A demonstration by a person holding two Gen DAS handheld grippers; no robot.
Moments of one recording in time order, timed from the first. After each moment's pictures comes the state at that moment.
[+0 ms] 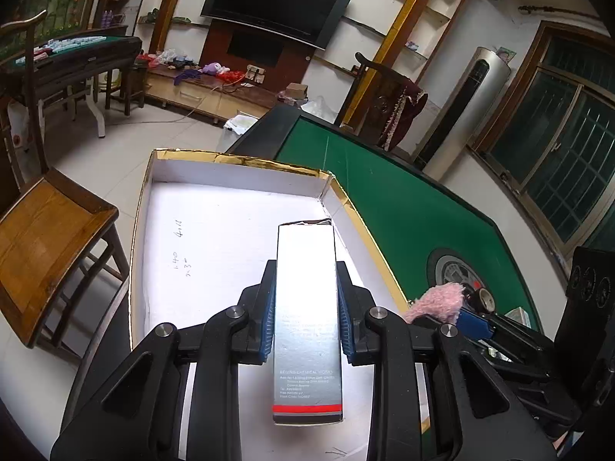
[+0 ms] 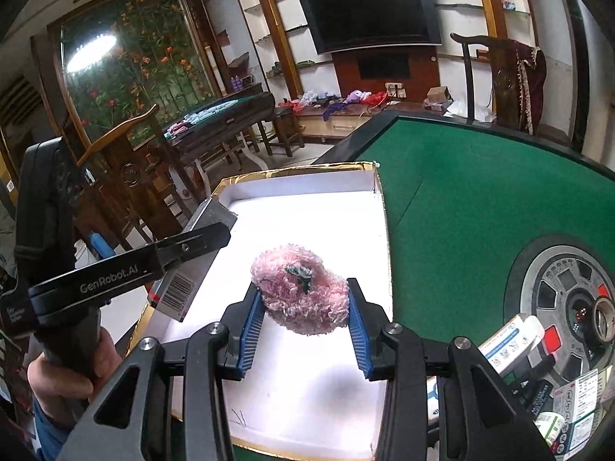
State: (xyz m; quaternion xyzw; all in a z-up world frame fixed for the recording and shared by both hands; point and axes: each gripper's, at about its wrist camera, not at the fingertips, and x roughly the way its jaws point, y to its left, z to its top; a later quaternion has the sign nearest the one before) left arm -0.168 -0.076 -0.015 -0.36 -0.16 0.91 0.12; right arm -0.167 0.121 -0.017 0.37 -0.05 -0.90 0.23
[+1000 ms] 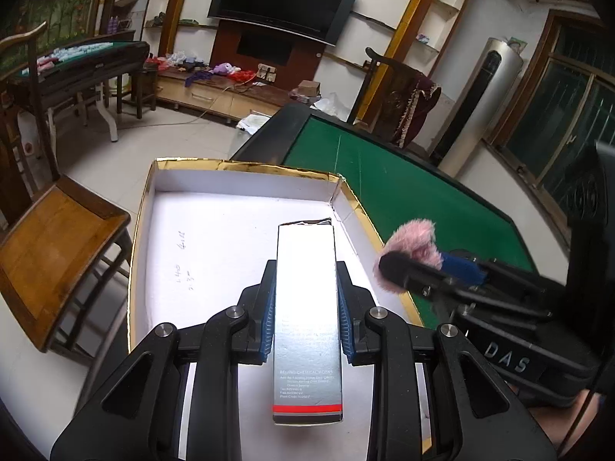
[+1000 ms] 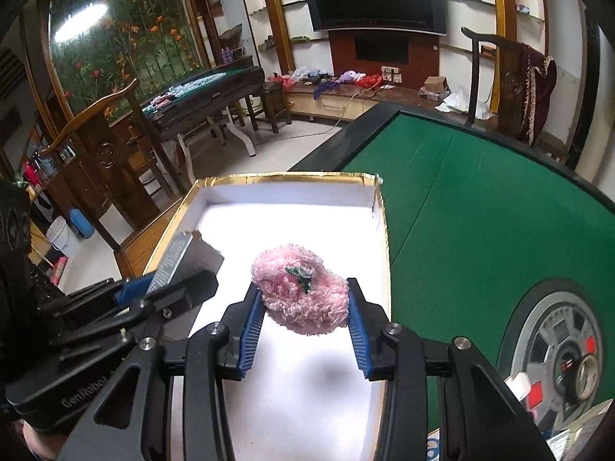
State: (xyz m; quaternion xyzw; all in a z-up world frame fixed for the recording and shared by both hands) left arm -0.185 -0.061 -0.006 -0.37 -0.13 0.91 0.10; right arm -0.230 0.092 0.001 0.40 0.01 -0.89 0.20
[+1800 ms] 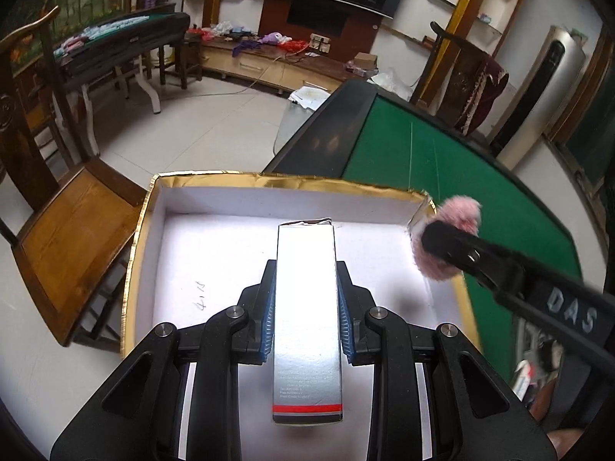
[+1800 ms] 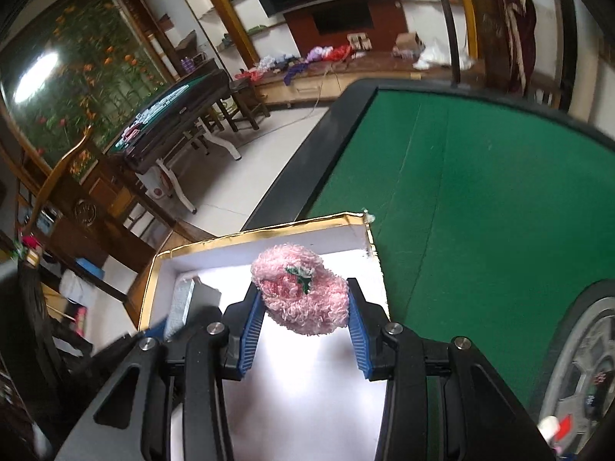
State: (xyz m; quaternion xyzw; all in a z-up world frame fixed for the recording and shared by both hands) left arm -0.284 -0.063 -0.042 -0.44 -0.12 0.89 0.00; right arm -0.343 0.094 -0.030 0.47 -0.11 -0.86 0.17
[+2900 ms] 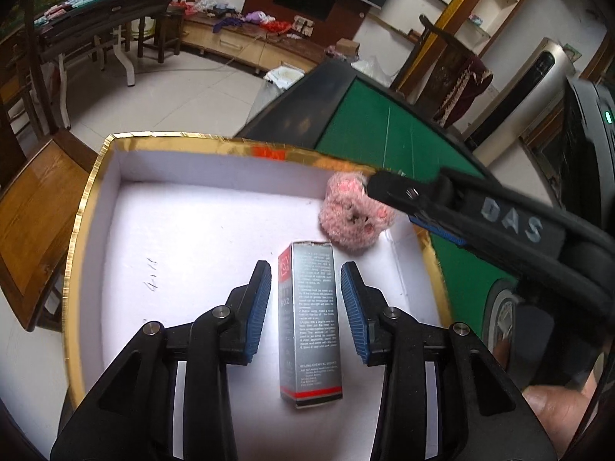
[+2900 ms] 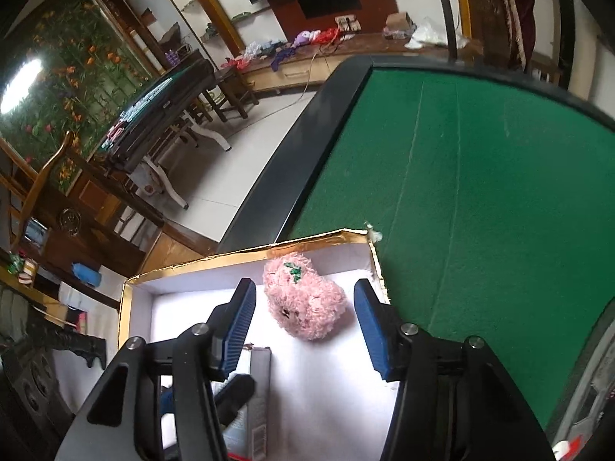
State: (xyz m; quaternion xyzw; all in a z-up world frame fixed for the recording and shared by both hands) left arm -0.287 -0.062 -0.052 -0.46 -0.18 0.87 0.05; right arm -0.372 0.091 -0.038 0.48 -0.11 -0.85 0.16
